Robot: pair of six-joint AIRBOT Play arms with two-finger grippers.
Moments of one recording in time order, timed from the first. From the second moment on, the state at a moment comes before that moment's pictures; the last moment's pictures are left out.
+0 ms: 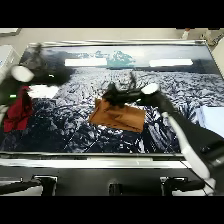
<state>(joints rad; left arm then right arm) -0.09 -1.40 1.49 1.18 -0.92 -1.68 0.41 -1.65 1.32 -0.29 0.83 1.53</state>
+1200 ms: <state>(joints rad) -0.09 -1.16 1.49 1.26 -1.08 -1.62 -0.09 -1.61 0.89 -0.50 1.06 1.19</state>
